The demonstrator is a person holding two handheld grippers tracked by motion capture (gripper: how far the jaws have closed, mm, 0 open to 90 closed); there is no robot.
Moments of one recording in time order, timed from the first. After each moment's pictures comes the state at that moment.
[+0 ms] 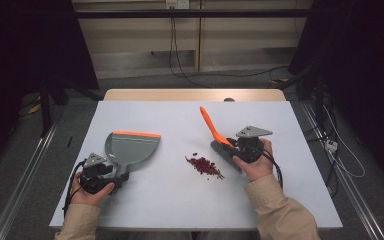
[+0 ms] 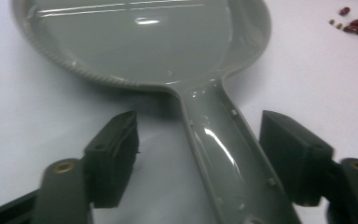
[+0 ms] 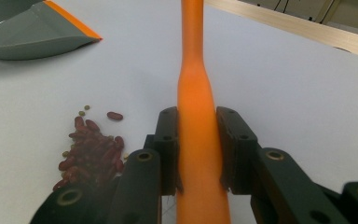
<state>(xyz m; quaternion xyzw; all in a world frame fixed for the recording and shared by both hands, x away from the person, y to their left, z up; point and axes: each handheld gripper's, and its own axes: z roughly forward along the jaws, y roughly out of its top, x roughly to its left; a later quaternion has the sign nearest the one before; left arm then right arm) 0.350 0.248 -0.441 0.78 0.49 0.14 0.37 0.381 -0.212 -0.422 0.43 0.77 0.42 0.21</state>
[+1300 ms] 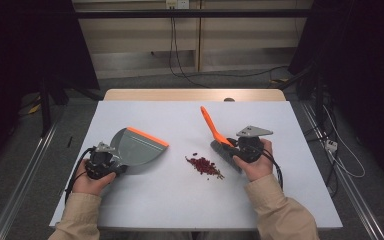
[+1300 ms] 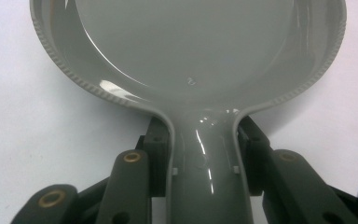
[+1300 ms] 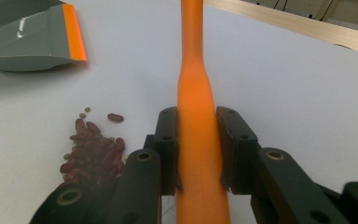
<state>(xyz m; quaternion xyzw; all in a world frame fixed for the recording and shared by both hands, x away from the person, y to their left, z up) 0.379 0.234 -0.425 0.85 0.43 0.12 0.29 0.381 -0.213 -0.423 0.44 0.77 0.42 0.21</state>
